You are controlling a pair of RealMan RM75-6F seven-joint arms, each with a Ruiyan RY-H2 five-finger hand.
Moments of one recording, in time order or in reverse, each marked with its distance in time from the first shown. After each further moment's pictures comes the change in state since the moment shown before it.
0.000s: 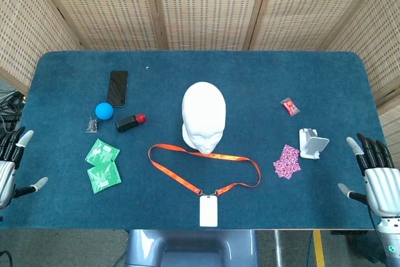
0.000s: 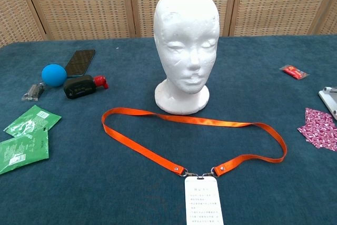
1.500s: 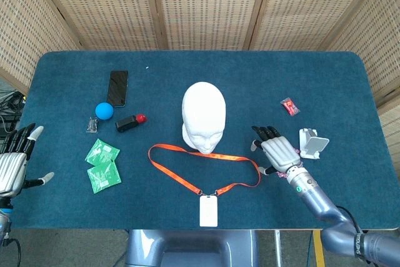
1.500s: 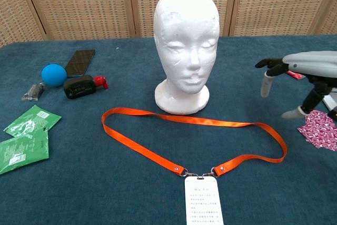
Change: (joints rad) left arm -0.067 -0.032 -0.028 0.024 -0.113 -0.135 0.041; right arm 0.523 -0.233 0.091 -0.018 0.373 -0.724 -0.285
